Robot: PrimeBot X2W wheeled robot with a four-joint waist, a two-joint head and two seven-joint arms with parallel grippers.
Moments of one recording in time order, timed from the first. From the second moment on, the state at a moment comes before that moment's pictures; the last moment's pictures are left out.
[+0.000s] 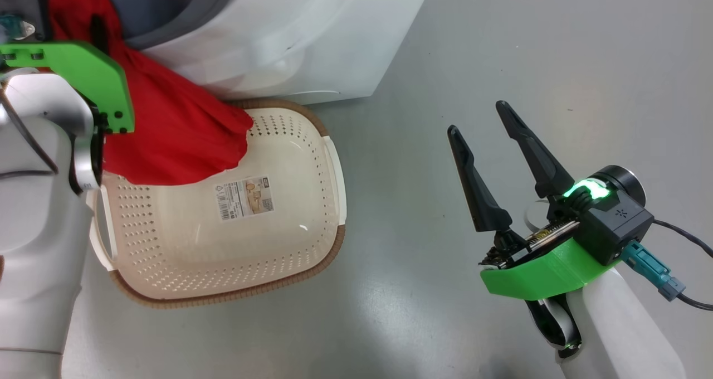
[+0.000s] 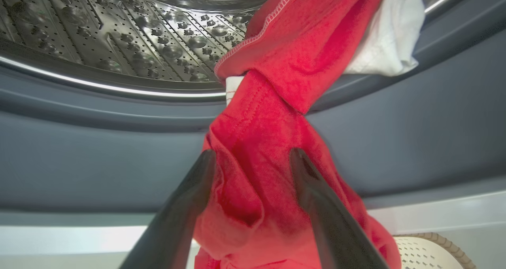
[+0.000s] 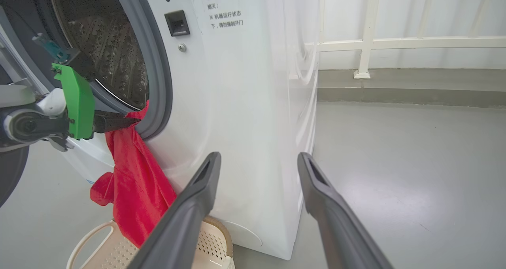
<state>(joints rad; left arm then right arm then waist) -1.03 0.28 -0.24 0.73 -0.25 0.19 0.21 -0.33 -0.06 0.23 0.03 0.25 0.12 -0.26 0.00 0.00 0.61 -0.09</state>
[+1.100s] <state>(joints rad) -0.83 0.27 -0.22 0.42 -0.33 0.18 -0.21 -0.33 -0.06 0.21 0.03 0.24 0.12 -0.26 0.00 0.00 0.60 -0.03</state>
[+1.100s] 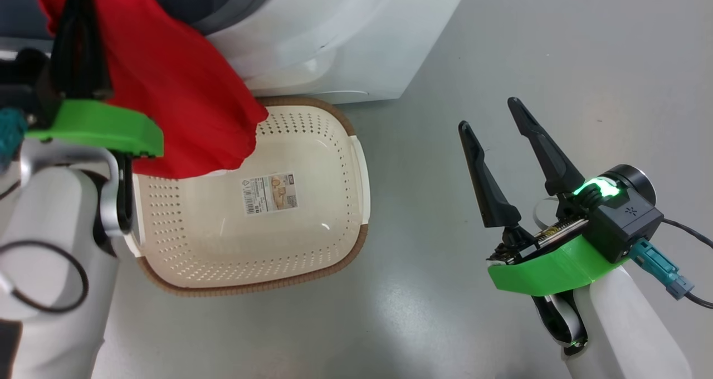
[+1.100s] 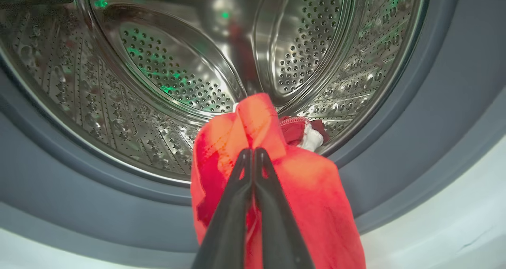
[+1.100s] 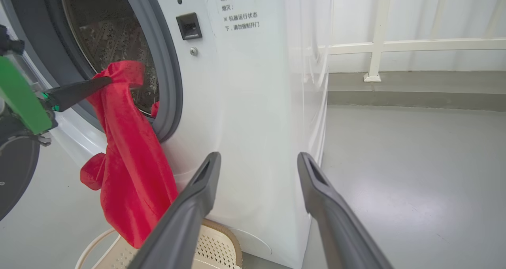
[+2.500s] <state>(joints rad) -0.75 0.11 -0.28 0.99 -0.53 -0.01 -0.10 -0.34 -0.06 0.23 0.04 0.25 0.12 -0.26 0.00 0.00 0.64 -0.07</state>
